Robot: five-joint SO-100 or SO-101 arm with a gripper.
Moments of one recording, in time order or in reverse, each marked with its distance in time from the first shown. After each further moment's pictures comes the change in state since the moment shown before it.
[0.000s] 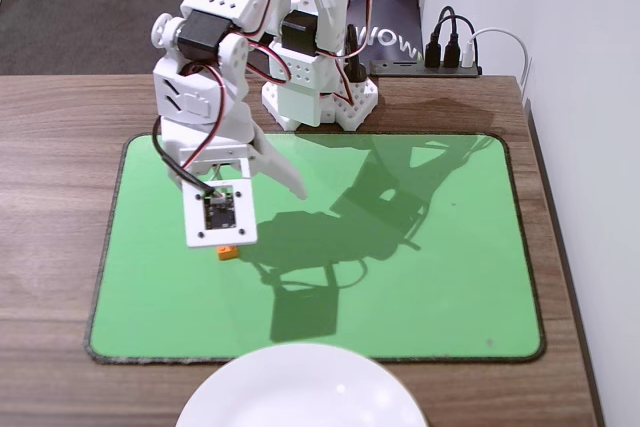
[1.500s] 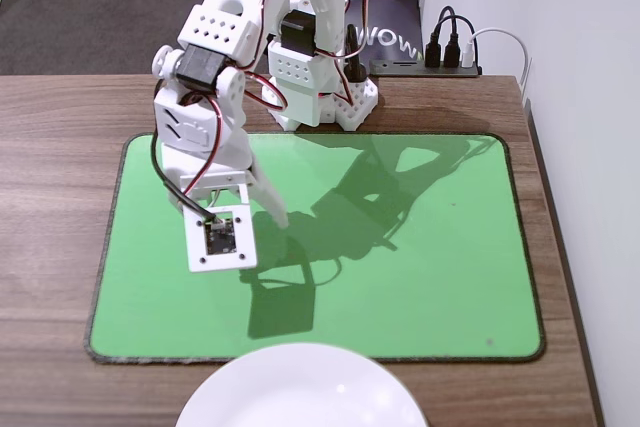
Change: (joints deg) arm 1.7 -5.7 5.9 -11.0 -2.0
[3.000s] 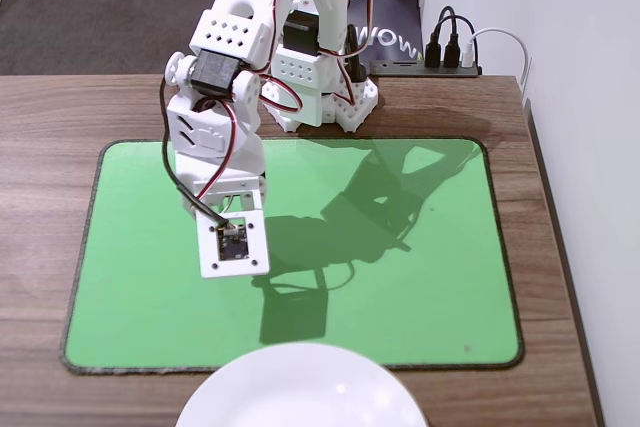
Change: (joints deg) arm -3.3 -0.4 0.7 -1.1 5.3
